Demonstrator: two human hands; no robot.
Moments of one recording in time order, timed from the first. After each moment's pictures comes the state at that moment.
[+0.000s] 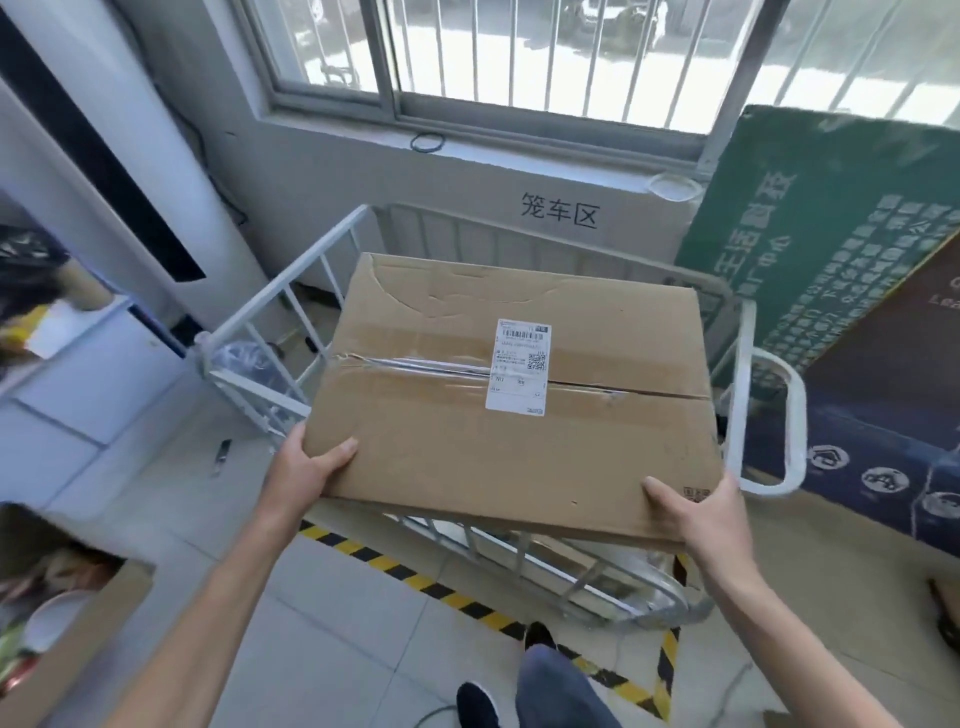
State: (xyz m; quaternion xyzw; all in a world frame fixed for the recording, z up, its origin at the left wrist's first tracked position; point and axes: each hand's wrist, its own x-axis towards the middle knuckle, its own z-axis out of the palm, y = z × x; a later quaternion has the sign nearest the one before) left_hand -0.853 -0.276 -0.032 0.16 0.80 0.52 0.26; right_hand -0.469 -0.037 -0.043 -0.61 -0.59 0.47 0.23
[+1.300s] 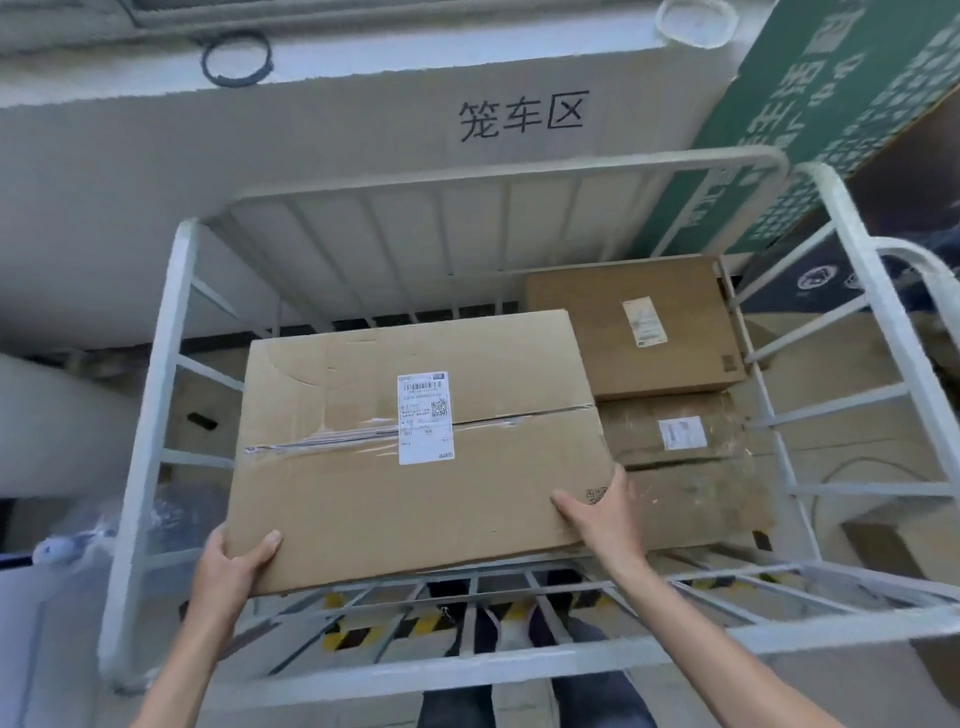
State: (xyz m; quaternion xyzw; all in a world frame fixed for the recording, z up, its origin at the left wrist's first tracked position) left_hand -1.366 -0.091 -0.233 0.15 0.85 0.31 0.41; right_hand -0.940 0.034 -0.219 -0.79 -0.42 0.44 0.10
